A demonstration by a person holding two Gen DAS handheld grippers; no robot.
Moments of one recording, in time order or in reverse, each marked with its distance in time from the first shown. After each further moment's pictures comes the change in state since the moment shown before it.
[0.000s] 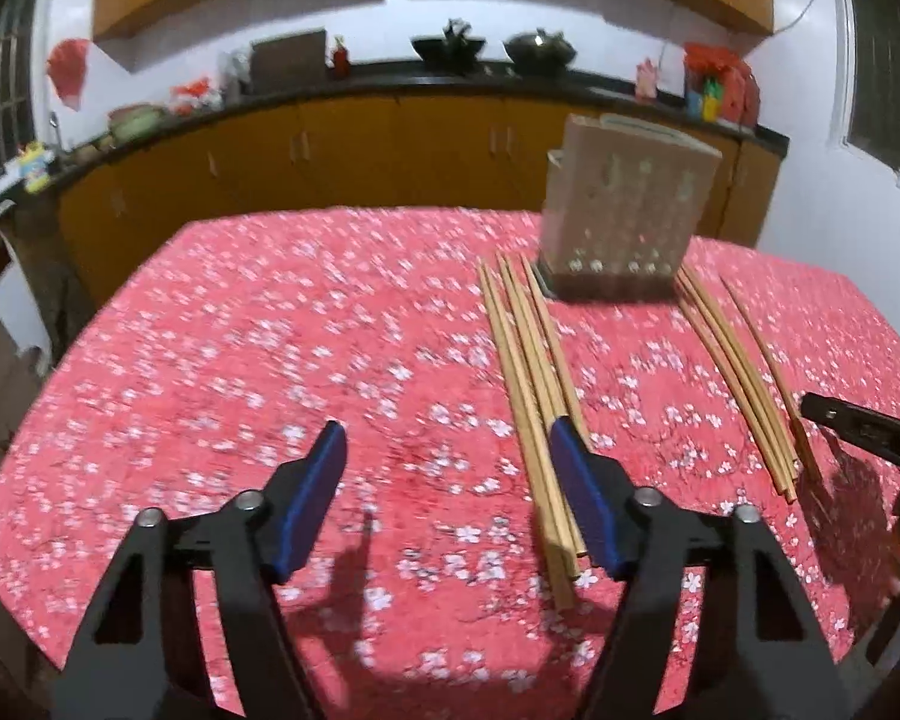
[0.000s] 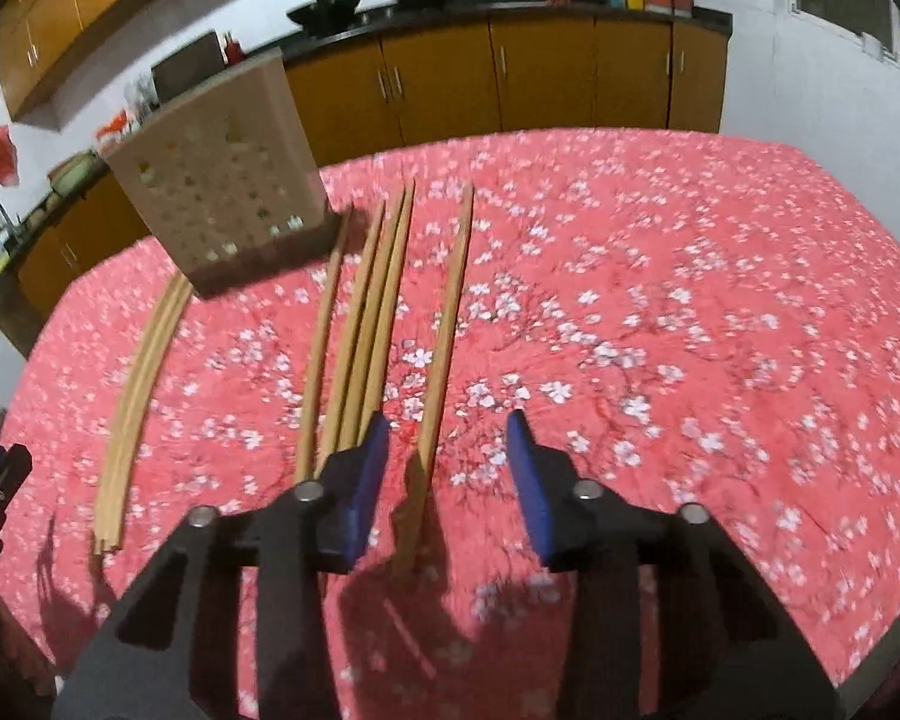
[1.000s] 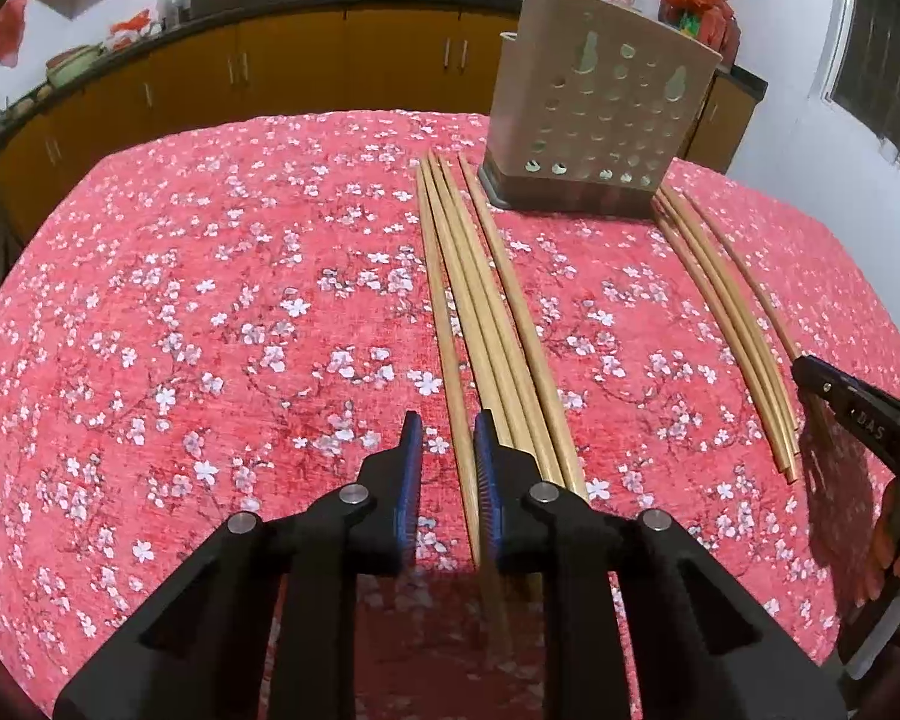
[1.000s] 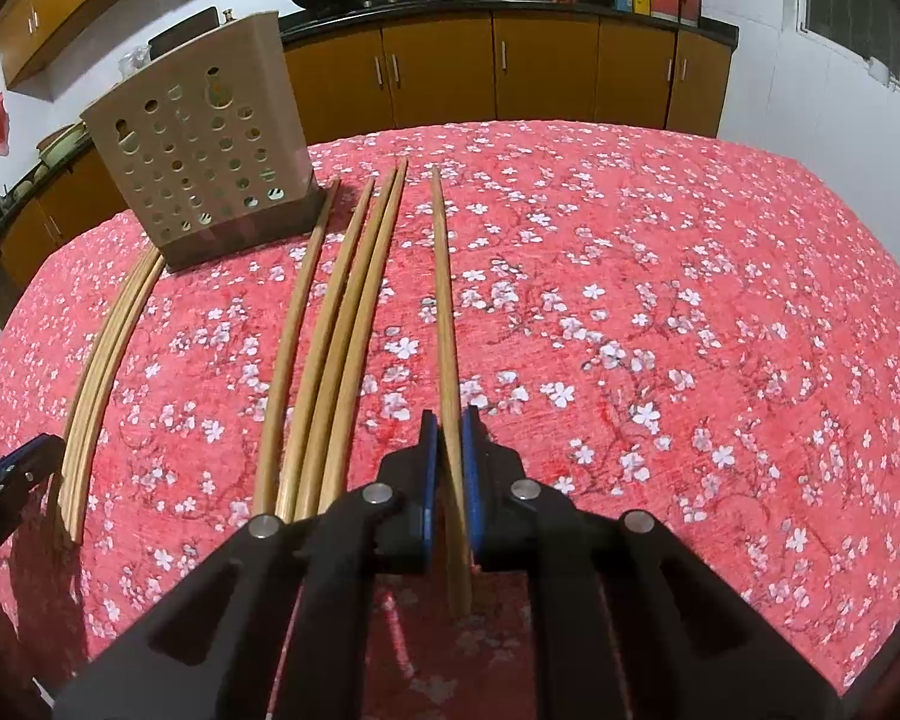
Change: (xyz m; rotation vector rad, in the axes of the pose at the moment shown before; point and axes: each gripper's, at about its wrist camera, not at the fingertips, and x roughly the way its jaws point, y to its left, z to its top) left arm 0.065 -0.023 0.003 0.035 0.201 -0.101; right arm 0.008 0.002 -0.001 -0.048 -0.019 -0.044
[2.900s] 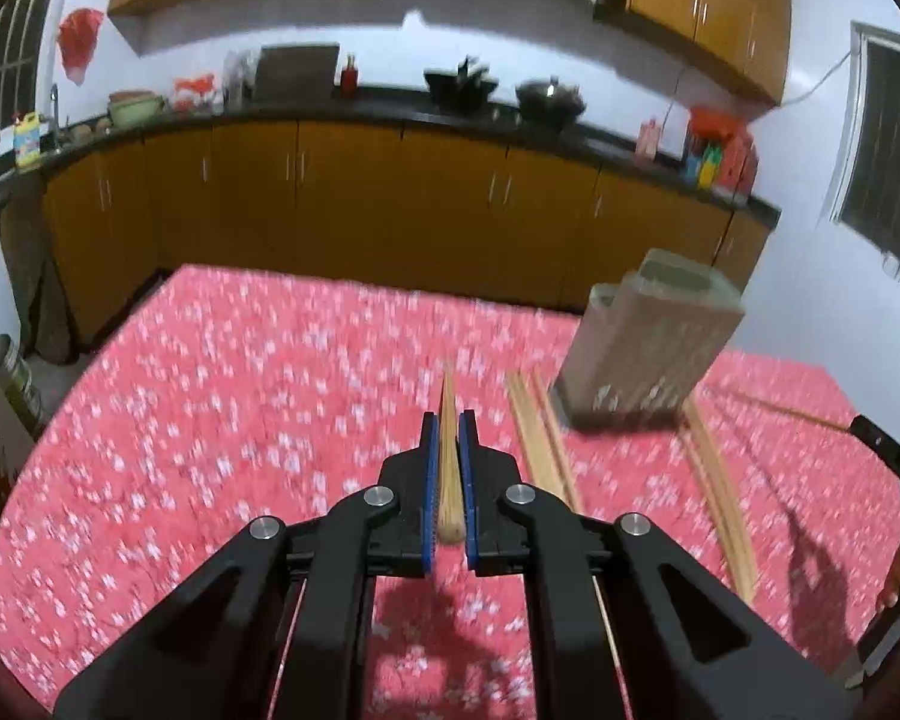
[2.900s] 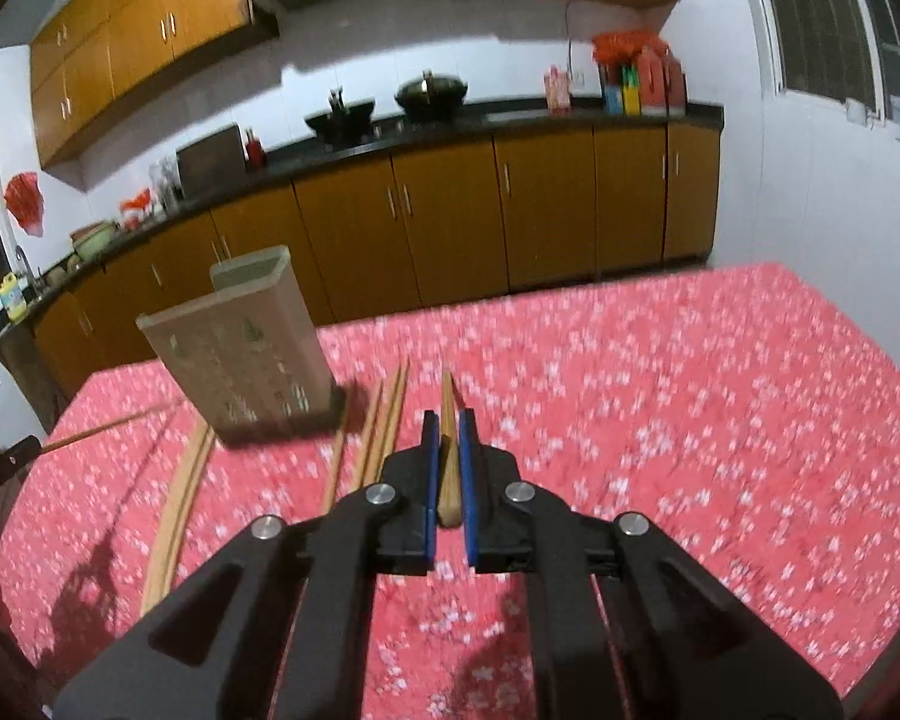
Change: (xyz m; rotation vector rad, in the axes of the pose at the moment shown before) left arm -0.081 0.068 0.071 -0.119 -0.314 0.009; right arm -0.089 -0.031 0.064 0.039 -0.322 0.073
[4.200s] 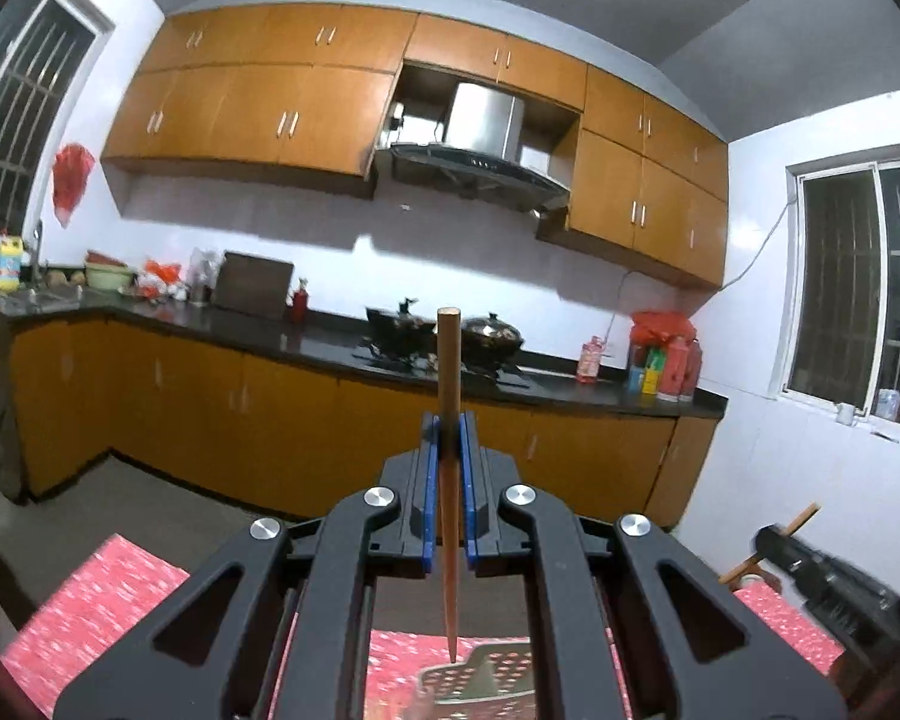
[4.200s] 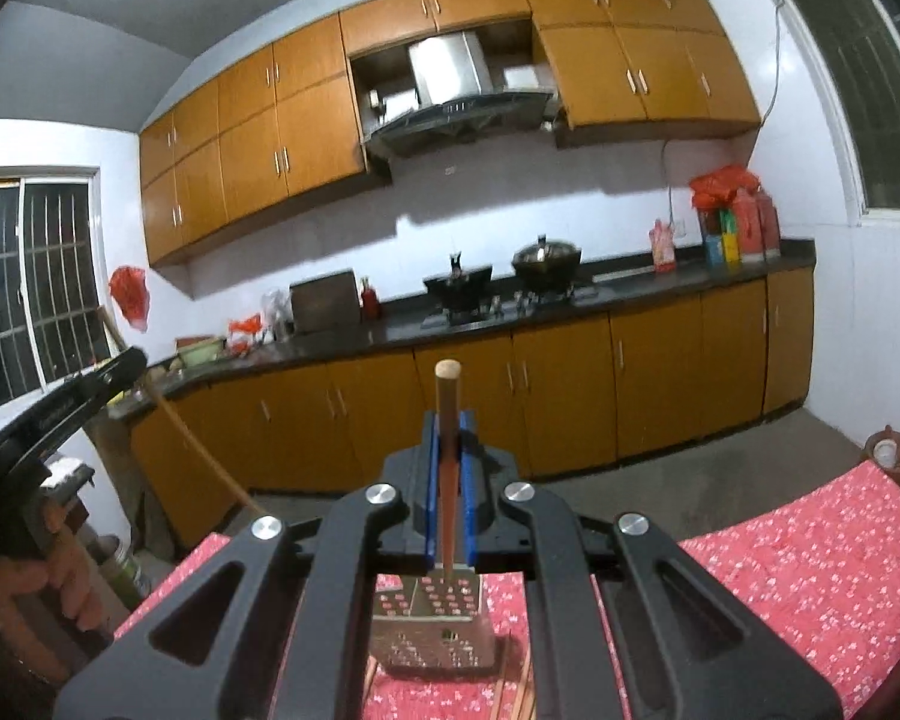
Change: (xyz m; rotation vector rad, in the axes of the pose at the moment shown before) left arm -0.051 -0.100 0.157 -0.014 -0.498 -0.105; right arm -0.043 0.070 0.152 -0.043 -0.280 0.256
